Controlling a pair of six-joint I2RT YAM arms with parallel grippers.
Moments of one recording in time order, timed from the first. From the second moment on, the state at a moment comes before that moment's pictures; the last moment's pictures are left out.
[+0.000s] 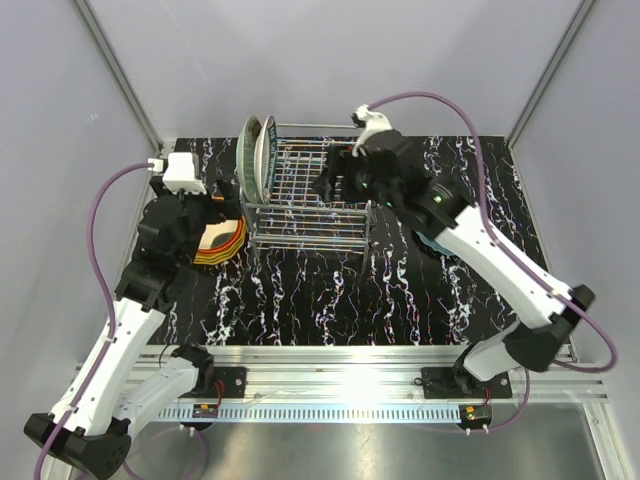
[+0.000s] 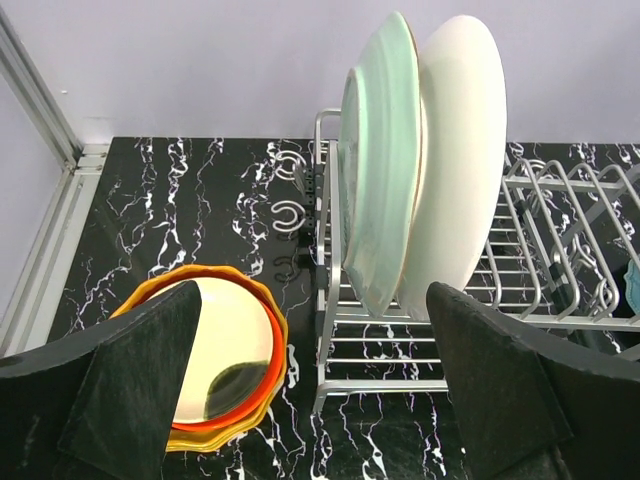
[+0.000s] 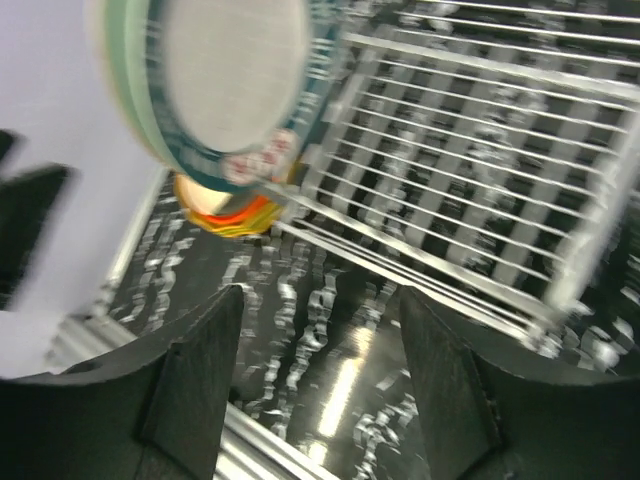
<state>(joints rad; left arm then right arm) -0.37 0.83 0.99 -0.25 -0.26 -0.13 0.79 1.52 1.75 -0.62 0.10 0.51</state>
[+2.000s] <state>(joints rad) -0.37 0.78 0.99 -0.25 -0.24 -0.11 0.59 1.58 1.52 -0.63 0.34 0.41</state>
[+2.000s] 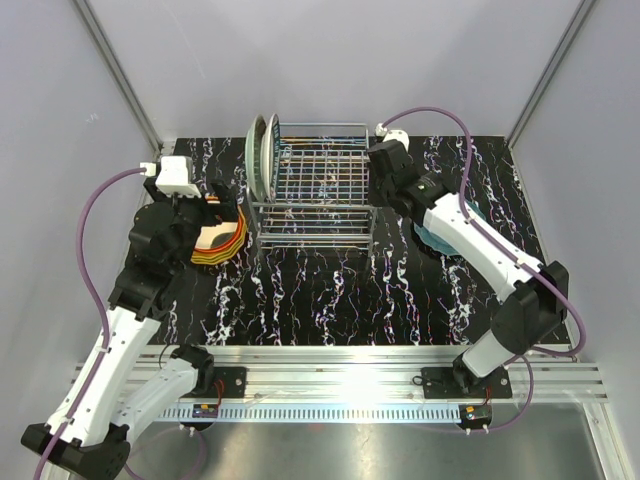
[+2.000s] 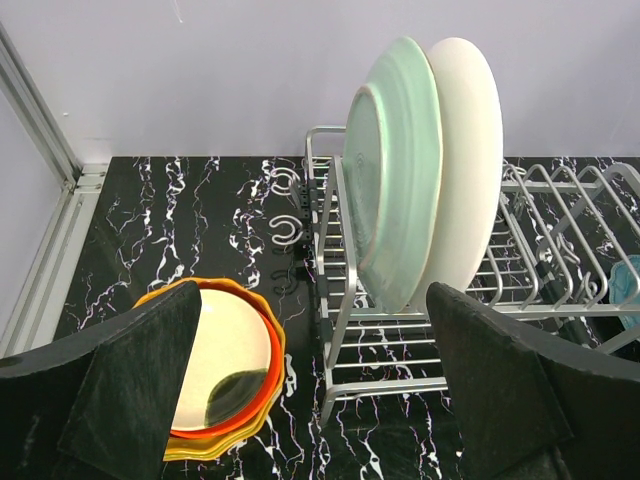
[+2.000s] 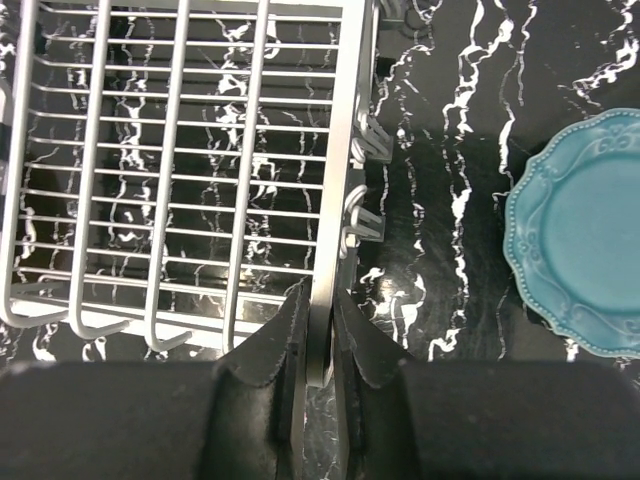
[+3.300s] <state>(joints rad) -0.37 0.79 0.99 -0.25 -0.24 -0.11 0.54 1.49 1.60 -0.67 0.32 0.35</state>
